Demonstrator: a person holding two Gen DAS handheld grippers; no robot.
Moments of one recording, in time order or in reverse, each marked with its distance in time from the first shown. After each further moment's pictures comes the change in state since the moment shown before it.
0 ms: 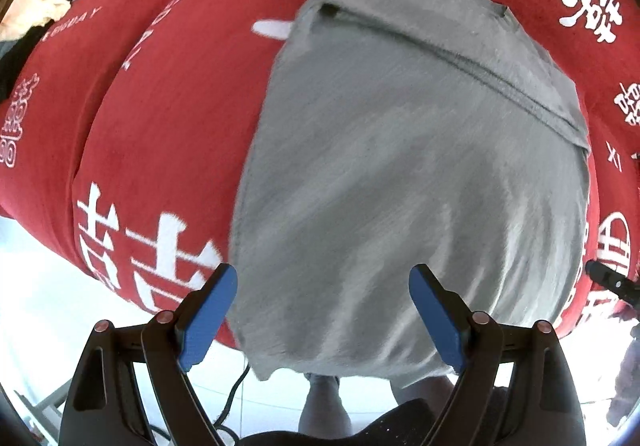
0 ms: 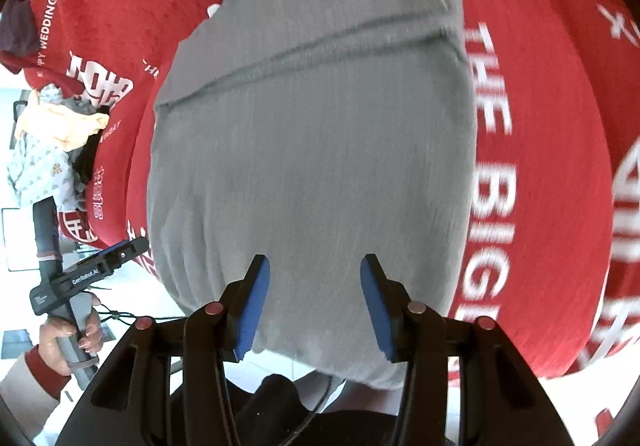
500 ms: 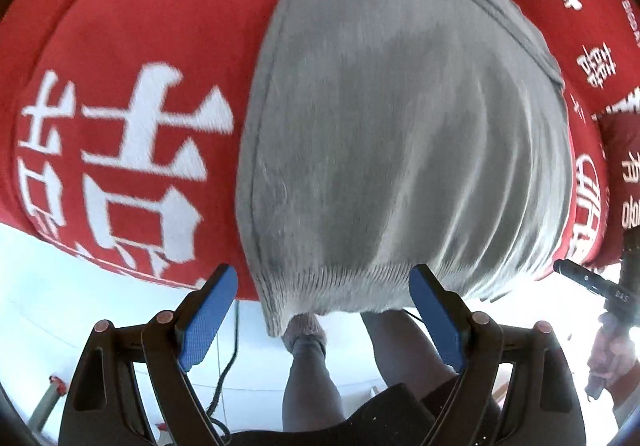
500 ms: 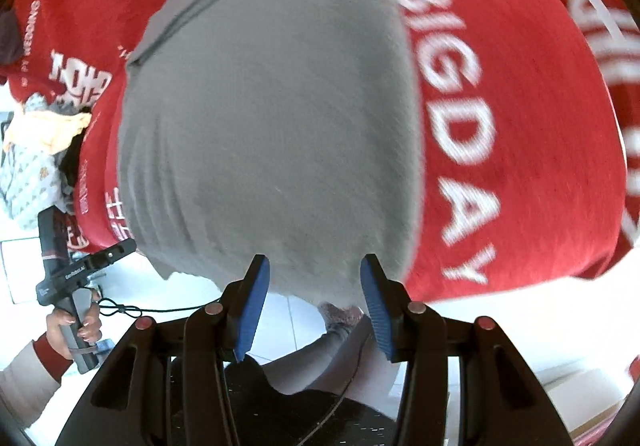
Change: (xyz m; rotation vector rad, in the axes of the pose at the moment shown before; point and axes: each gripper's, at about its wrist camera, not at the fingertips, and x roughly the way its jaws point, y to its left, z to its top) left arm 0.053 0.048 -0.072 0.065 0.091 -0.216; right arm 0.027 -0.038 -0.113 0.126 -0.011 -0.025
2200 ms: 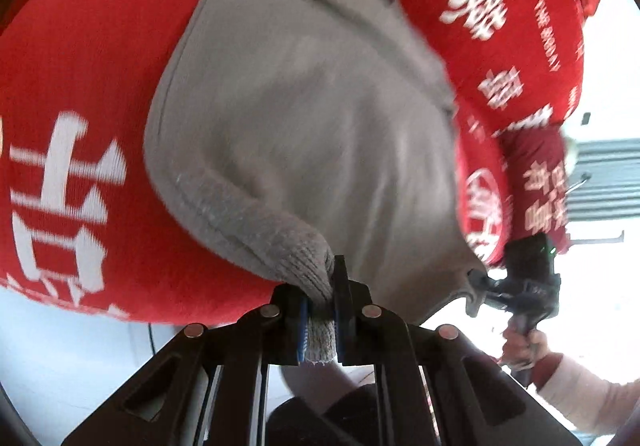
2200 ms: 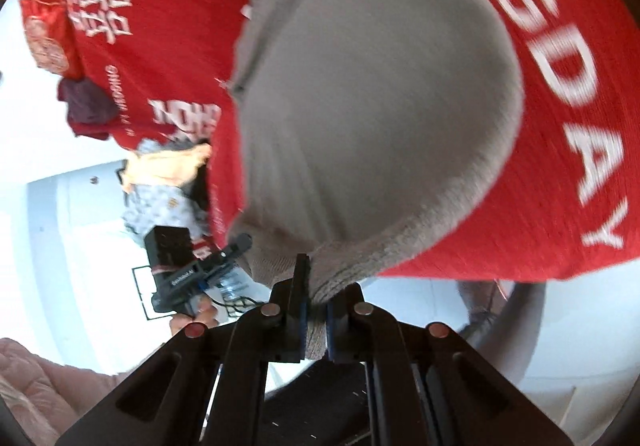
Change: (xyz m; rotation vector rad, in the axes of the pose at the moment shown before) left arm -0.043 -0.023 0.019 0.015 -0.102 -0.403; right arm 0.014 0.002 -0.003 0.134 -0.013 0.587
